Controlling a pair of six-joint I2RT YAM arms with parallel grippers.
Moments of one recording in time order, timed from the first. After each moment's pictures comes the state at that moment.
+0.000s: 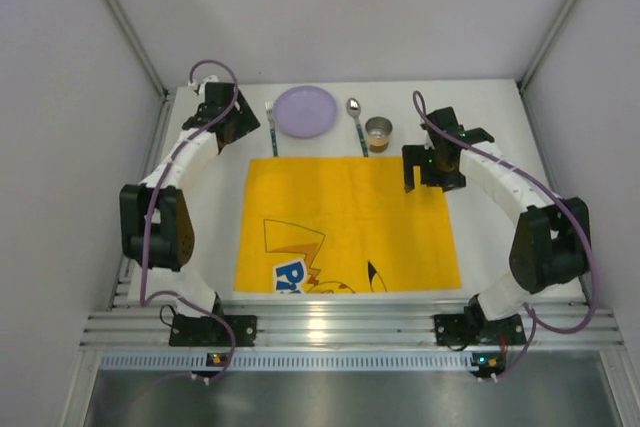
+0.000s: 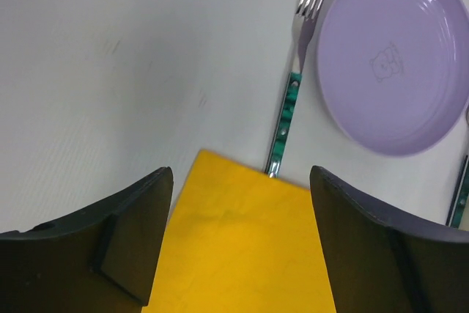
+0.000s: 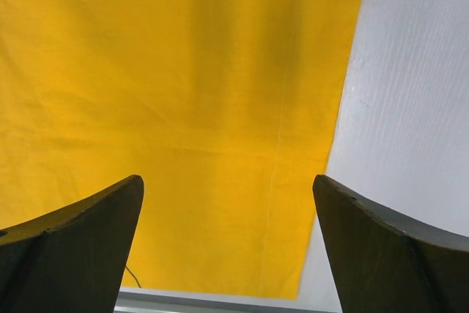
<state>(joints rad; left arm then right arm) -0.12 1.67 1.34 -0.37 -0.21 -0.58 0.30 1.58 1.23 -0.82 0.04 0.25</state>
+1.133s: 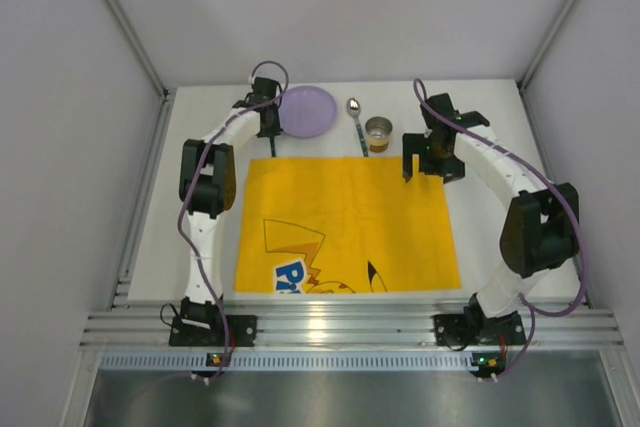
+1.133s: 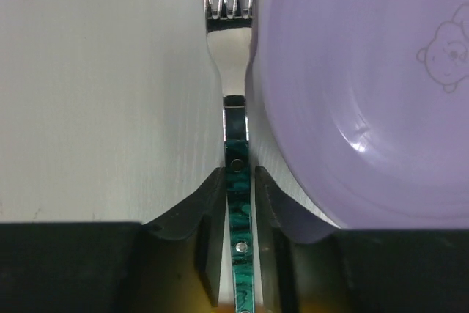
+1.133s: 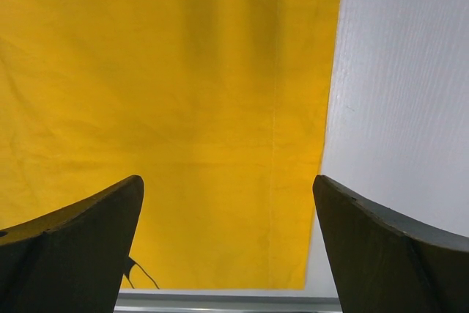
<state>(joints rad) -0.21 2.35 1.91 -0.46 -0.18 -0.30 0.29 1.68 1.40 -0.93 0.08 0.31</state>
